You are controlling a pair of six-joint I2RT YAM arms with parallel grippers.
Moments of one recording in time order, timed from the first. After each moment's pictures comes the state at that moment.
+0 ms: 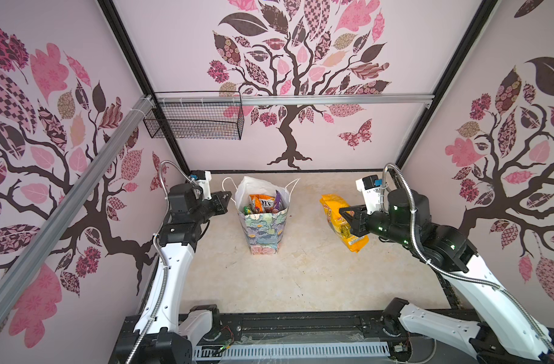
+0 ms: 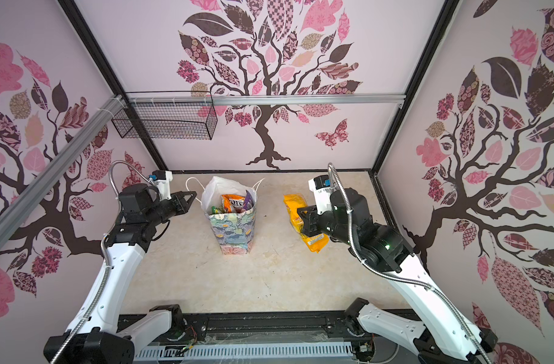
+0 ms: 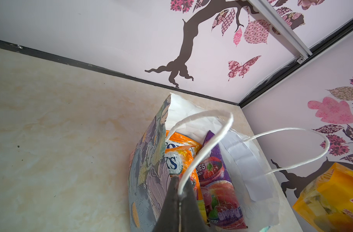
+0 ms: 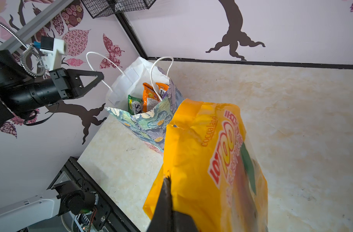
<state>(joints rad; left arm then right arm) 0.06 1.08 1.05 -0.38 0.51 -0.34 0.68 1.00 1.40 -0.82 -0.04 0.39</state>
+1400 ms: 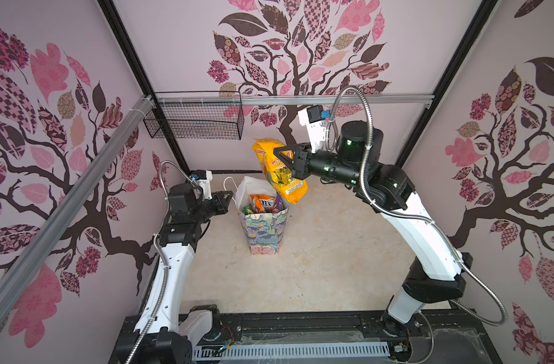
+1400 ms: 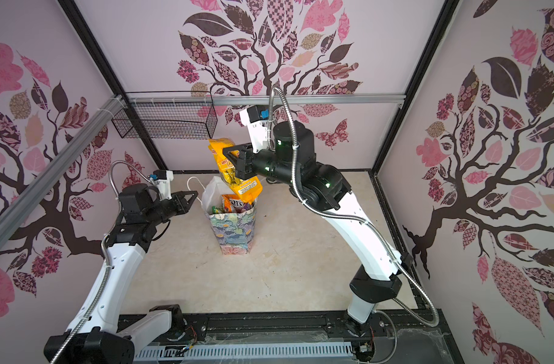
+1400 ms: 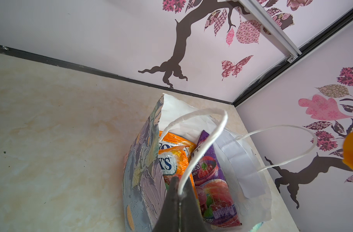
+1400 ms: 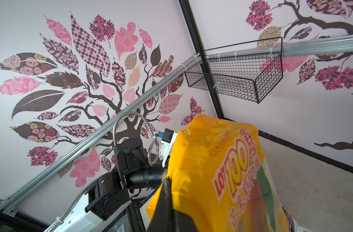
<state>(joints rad) 0.06 1.08 1.05 -0.35 0.54 -0.35 0.87 1.74 2.36 -0.67 -0.19 0.43</state>
